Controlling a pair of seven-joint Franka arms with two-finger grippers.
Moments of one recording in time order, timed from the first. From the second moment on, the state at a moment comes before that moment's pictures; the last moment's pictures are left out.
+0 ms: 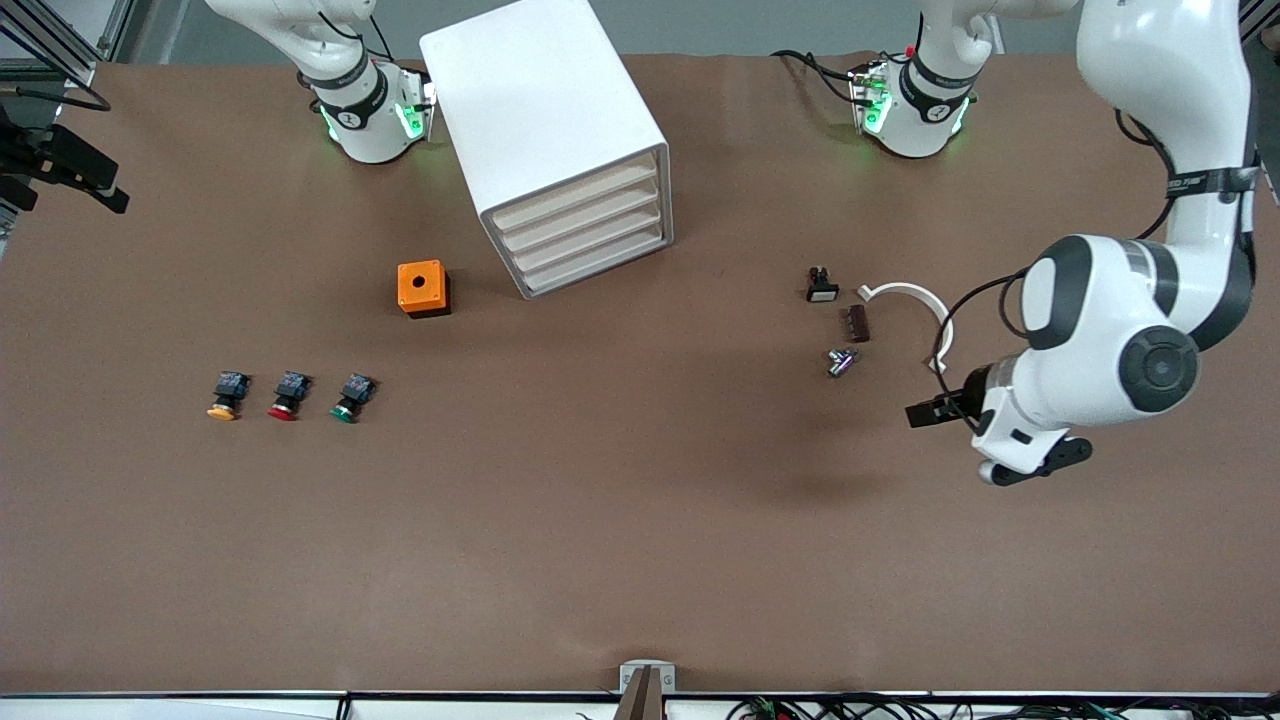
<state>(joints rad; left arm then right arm) -0.17 0.47 -0.01 -1.57 -0.11 1.86 -0.46 -0.05 -0.18 -0.02 -1.67 -0.01 1.50 -0.03</state>
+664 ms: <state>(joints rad) -0.25 0.50 -0.07 -1.57 -0.48 1.71 -0.90 -0.05 -0.17 -0.02 -1.67 -0.01 1.50 -0.03</state>
